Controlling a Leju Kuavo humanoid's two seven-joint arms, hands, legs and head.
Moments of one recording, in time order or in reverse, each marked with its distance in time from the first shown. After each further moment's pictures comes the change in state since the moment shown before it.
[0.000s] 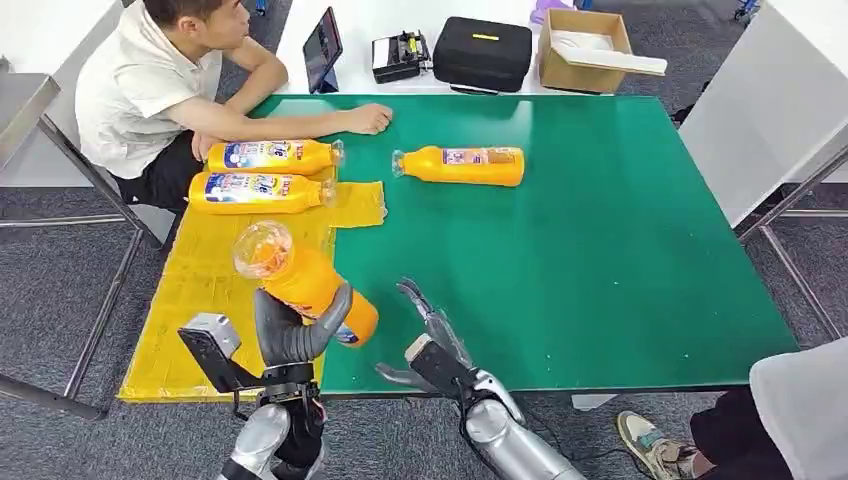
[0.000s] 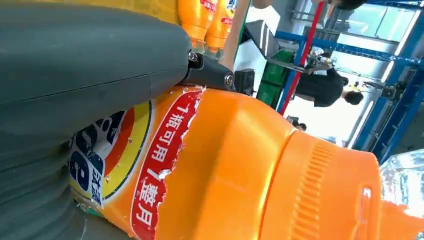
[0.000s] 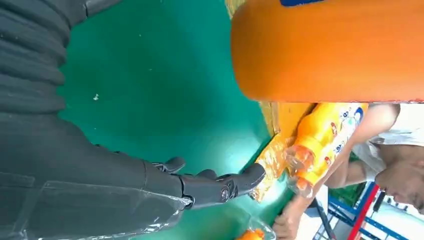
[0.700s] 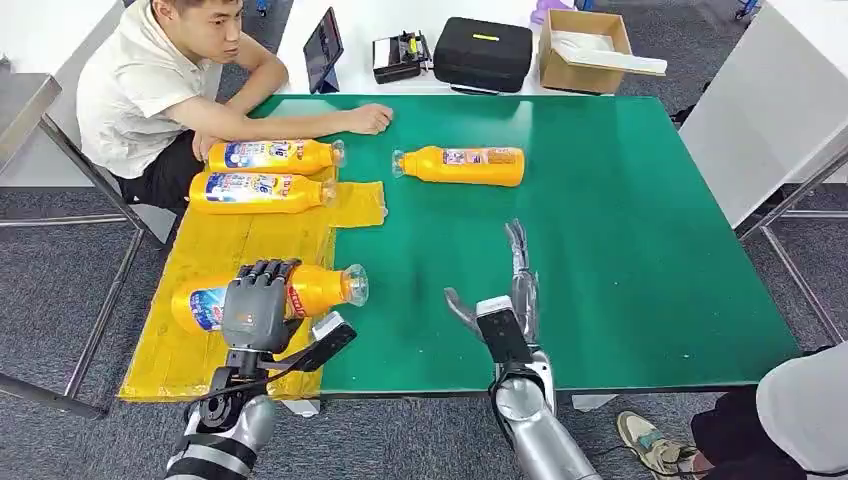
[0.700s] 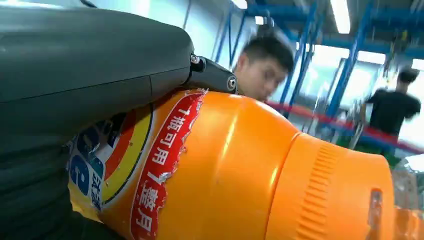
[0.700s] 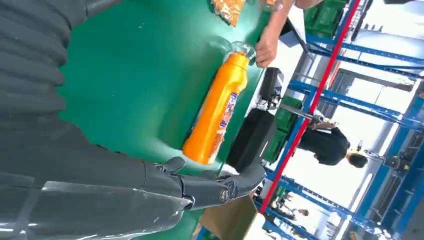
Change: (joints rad) left arm -0.127 0.058 0.280 0.309 -1.626 0.162 0.428; right arm 0.078 0.052 -0.327 -0.252 0.093 -0.290 -0.029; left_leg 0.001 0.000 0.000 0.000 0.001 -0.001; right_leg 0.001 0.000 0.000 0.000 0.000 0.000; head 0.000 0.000
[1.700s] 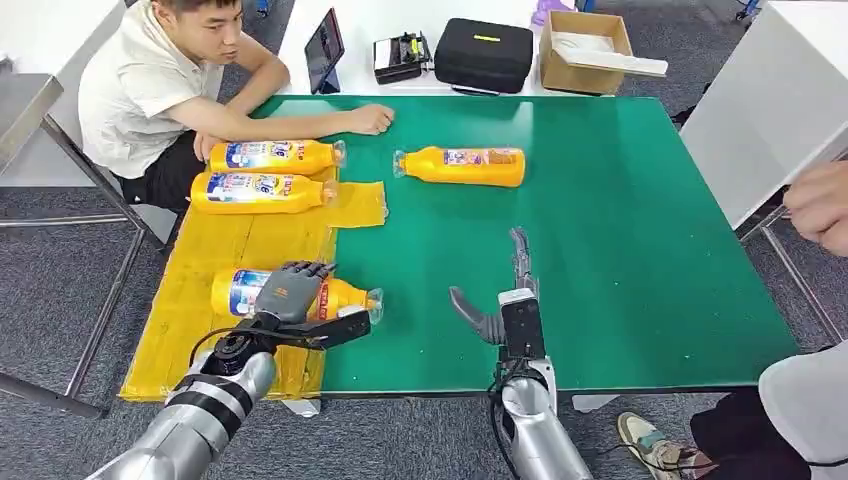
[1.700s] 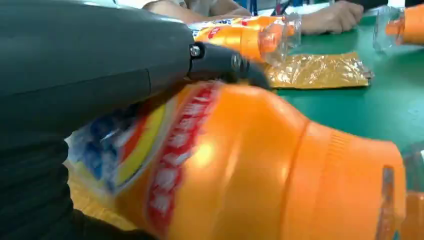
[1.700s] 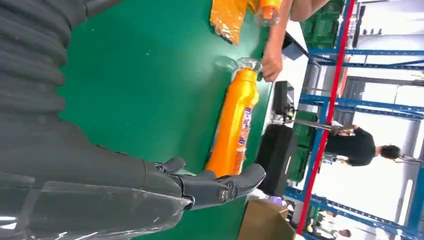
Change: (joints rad) left arm -0.300 0.067 -0.209 0.390 0.097 -0.454 0.085; right arm 0.011 0.057 -0.106 0.014 -0.096 0.147 0.005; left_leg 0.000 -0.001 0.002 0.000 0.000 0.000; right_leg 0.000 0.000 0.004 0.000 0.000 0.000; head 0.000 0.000
